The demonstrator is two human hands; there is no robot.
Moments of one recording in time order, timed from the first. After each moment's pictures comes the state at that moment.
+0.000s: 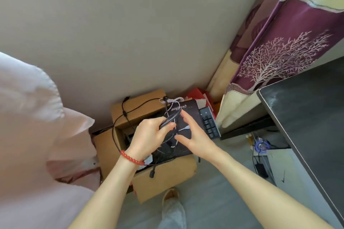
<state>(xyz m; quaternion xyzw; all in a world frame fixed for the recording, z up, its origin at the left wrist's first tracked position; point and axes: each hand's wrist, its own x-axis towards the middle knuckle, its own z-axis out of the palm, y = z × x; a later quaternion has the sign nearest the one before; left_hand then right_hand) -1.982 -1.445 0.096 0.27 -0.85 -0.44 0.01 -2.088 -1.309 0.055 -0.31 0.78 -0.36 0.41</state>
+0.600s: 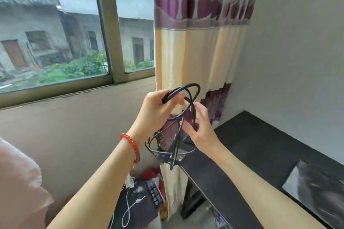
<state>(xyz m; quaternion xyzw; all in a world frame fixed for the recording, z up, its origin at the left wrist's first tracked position) -2.049 -1.285 0.476 -0.03 -0.80 -0.51 0.33 -2.127 -1.155 0.414 -0.38 0.76 -0.53 0.03</state>
